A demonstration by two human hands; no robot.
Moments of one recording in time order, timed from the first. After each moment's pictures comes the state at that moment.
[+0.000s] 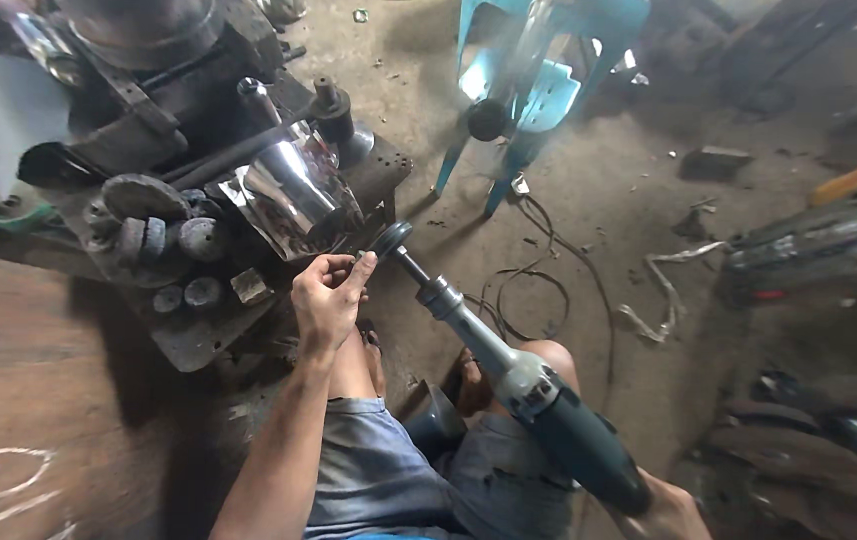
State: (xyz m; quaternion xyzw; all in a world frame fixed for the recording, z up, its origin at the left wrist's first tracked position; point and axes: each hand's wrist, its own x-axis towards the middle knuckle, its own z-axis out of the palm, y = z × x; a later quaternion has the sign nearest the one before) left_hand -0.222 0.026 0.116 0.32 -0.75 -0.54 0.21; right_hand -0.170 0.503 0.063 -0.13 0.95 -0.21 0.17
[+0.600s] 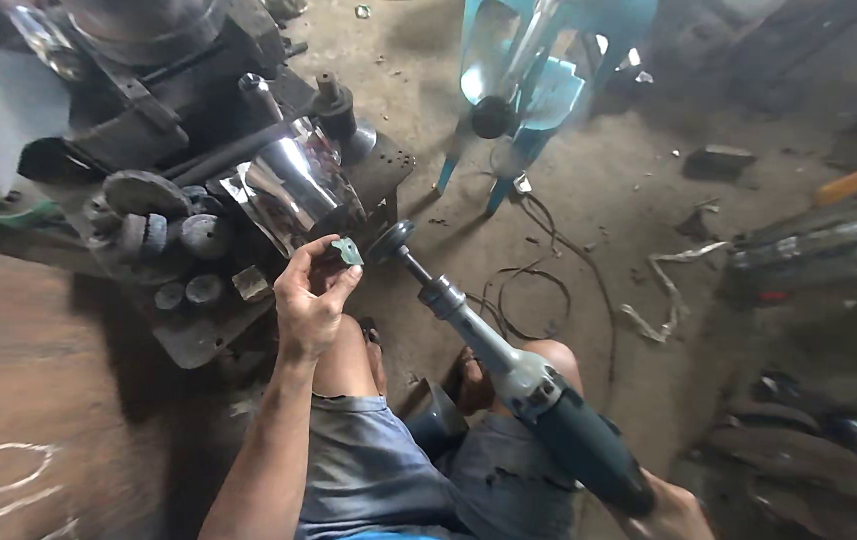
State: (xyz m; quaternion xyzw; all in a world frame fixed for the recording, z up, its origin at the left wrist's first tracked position) left_hand -0.204 0.007 0.119 0.16 -0.76 -0.57 0.26; right_hand -0.169 0.504 0.066 -0.12 0.95 -0.21 0.18
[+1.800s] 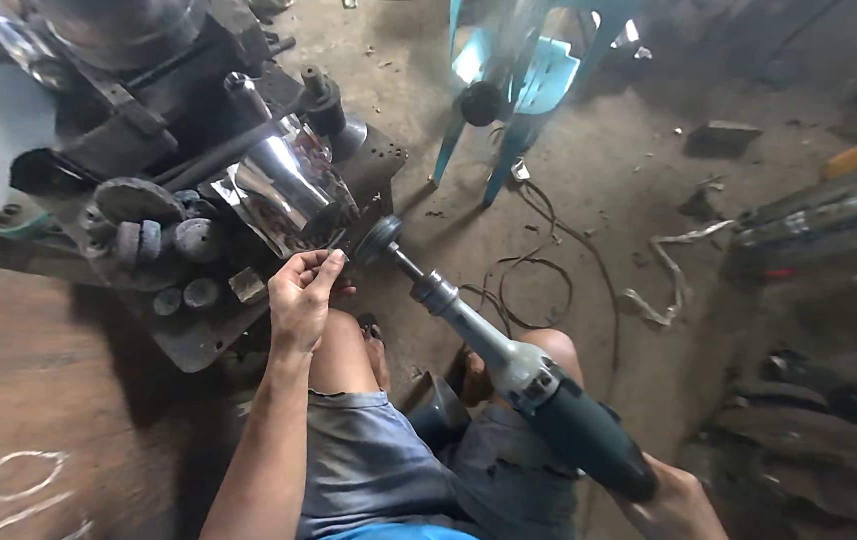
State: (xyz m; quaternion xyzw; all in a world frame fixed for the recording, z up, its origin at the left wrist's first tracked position) left_hand -0.210 0.008 0.118 0.28 -0.67 -0.66 0.20; right_hand -0.172 0.509 0.058 -0.12 0.95 -0.23 0.18
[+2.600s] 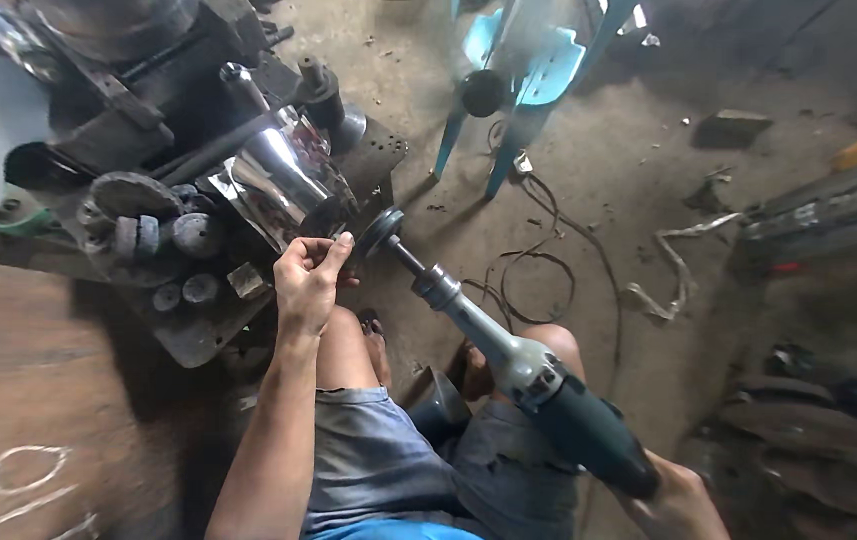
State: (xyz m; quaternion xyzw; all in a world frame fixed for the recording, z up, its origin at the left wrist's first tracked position) left_hand -0.227 0.015 0.121 0.31 -0.68 -0.63 0.21; right_hand -0.171 0.510 0.055 -0.13 0.95 -0.25 0.16
